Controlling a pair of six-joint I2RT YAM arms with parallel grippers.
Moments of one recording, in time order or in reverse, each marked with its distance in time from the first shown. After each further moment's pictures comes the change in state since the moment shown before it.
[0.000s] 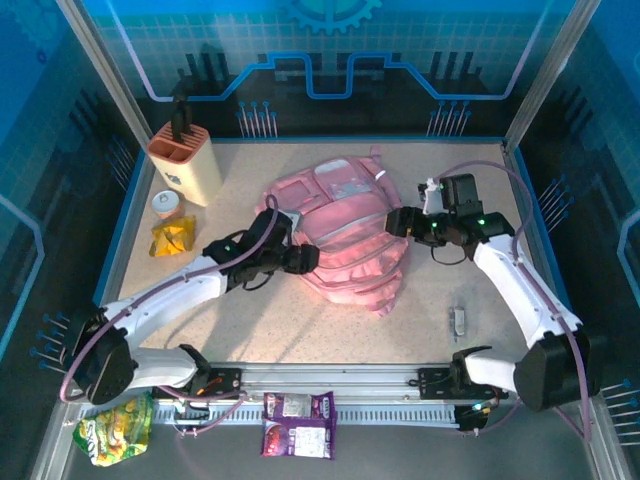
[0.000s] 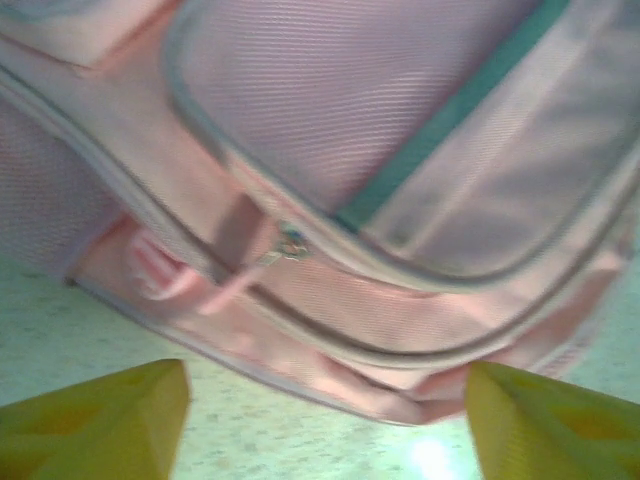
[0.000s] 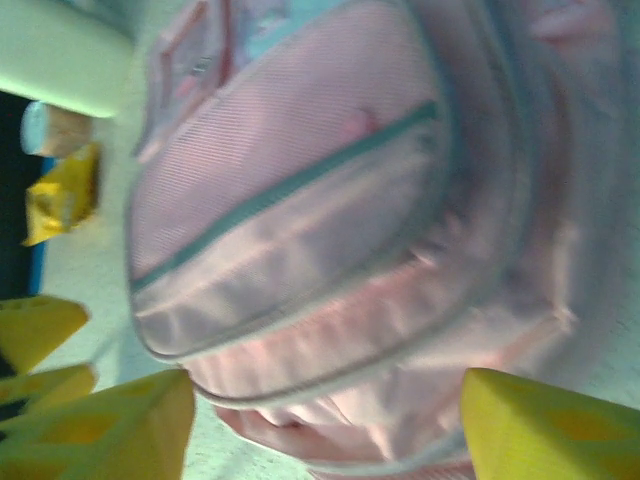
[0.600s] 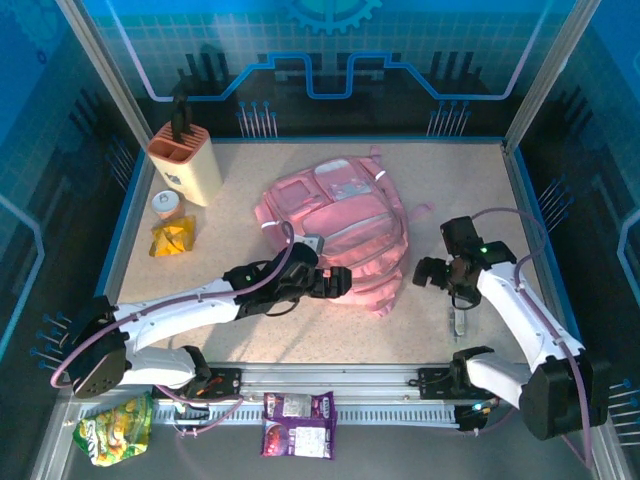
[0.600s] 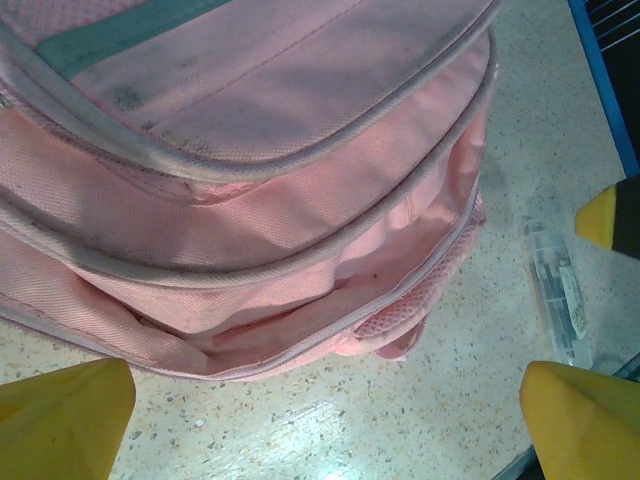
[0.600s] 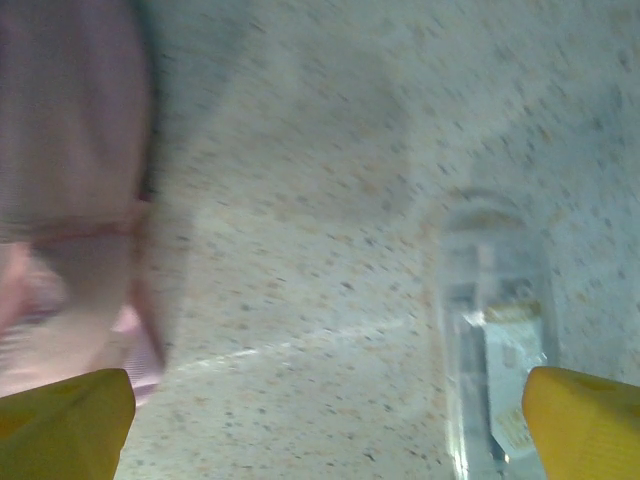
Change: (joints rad) left arm -0.254 0.006 -0.098 0.196 -0.100 -0.322; right arm -0.031 -0.123 -0.248 -0.329 0.415 0.120
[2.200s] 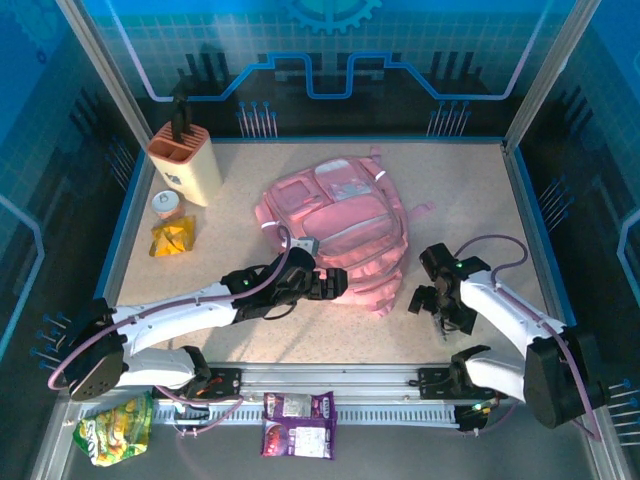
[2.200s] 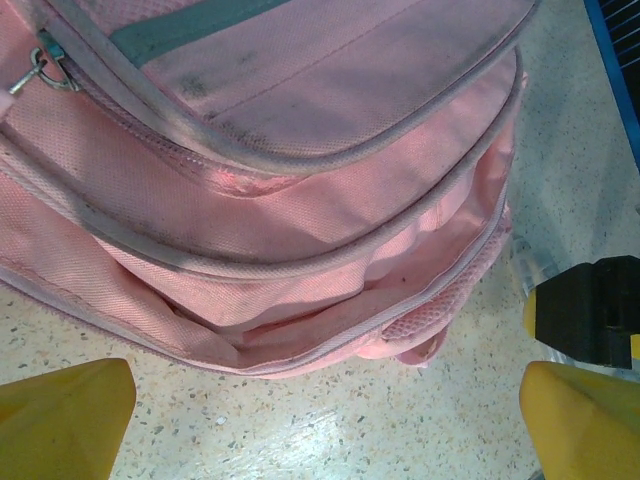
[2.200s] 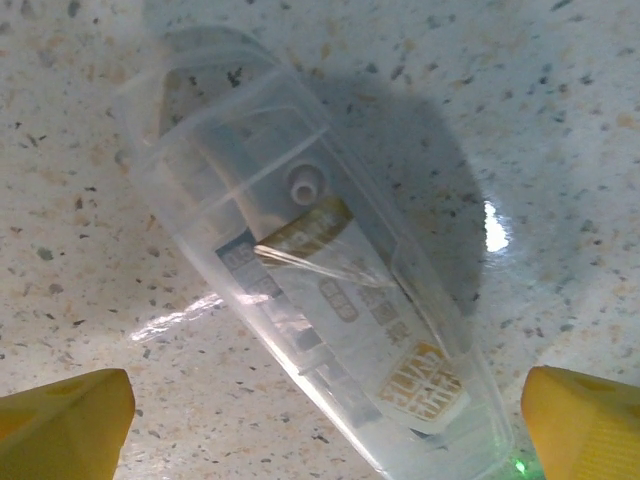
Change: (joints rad) left arm -0.006 -0.022 -0.042 0.016 -0.044 -0.027; right arm 0.145 0.066 -0.188 0.039 0.042 0.240
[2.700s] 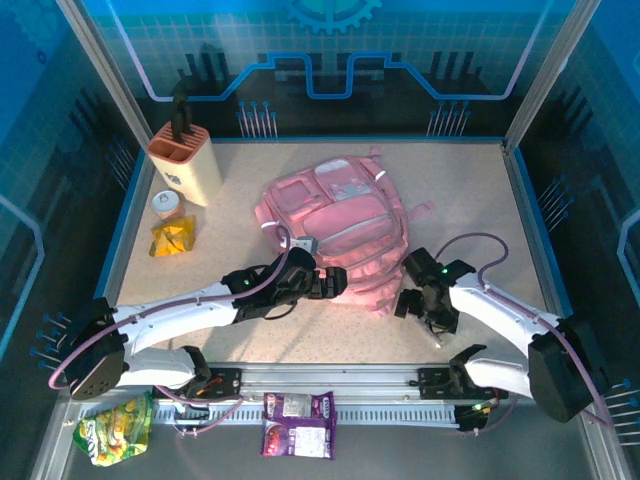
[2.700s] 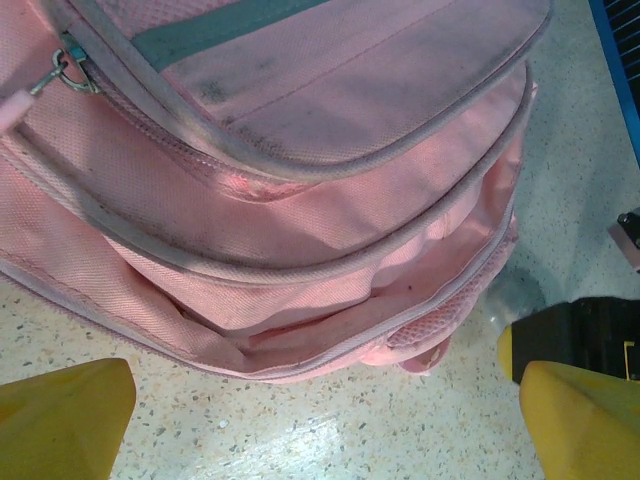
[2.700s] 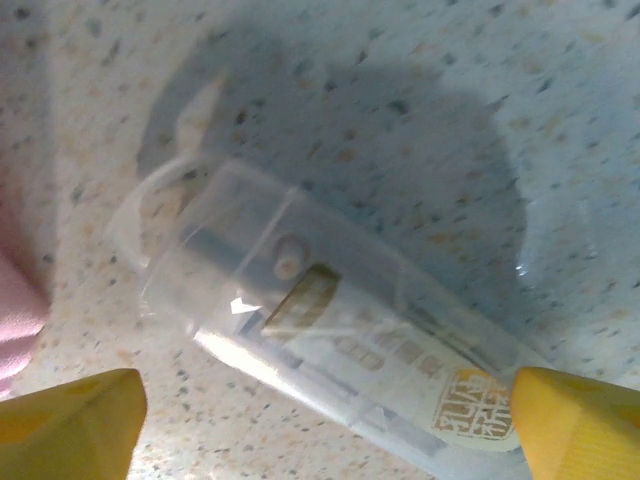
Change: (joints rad) left arm 0.000 0.003 0.000 0.000 -0.016 -0.021; right arm 0.198 0.020 -0.002 0.066 -0.042 0.081
